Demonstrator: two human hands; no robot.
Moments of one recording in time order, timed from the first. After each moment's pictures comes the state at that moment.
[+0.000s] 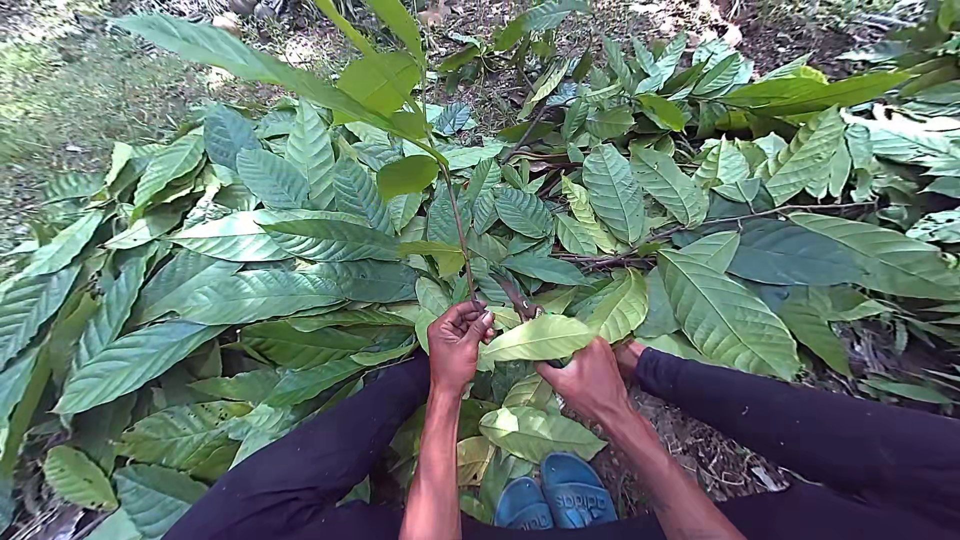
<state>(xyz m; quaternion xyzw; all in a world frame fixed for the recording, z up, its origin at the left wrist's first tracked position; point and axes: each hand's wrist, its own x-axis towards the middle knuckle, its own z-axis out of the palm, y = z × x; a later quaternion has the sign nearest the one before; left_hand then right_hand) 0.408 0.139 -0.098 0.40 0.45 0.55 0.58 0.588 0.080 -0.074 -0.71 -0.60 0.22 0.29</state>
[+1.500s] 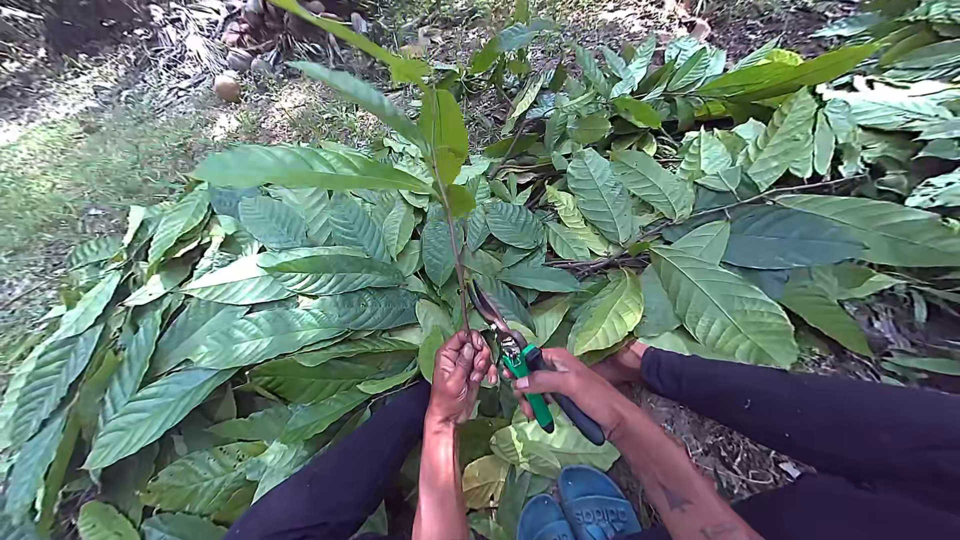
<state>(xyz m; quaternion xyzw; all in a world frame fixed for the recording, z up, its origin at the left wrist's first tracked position) 0.397 0.134 -0.113 0.32 0.16 0.52 0.77 0.587 0.092 -0.039 -0.46 -0.34 0.75 0.31</state>
